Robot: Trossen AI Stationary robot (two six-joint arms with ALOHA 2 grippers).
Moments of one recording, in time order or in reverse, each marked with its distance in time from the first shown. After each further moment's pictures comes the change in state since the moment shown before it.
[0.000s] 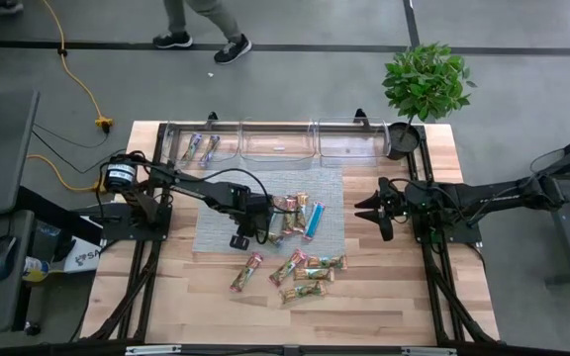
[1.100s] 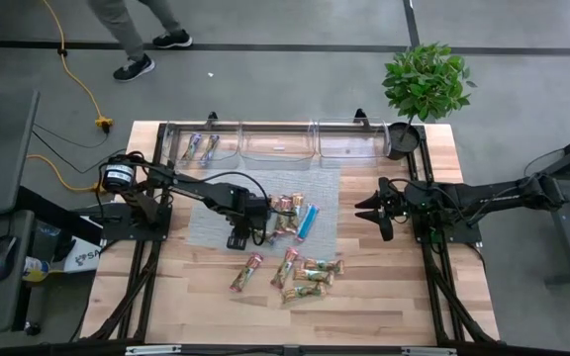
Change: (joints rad) left arm 0.000 0.004 -0.001 -0.131 -0.052 -0.130; right arm 0.000 0.000 0.000 -0.008 0.000 0.001
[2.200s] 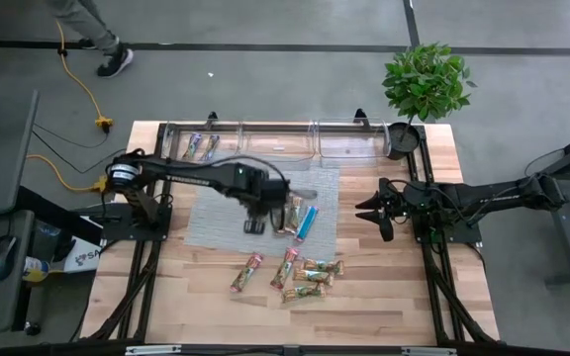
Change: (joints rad) left arm 0.018 0.003 0.518 -0.420 -0.185 -0.045; right arm 0.000 0.000 0.000 -0.030 0.000 0.000
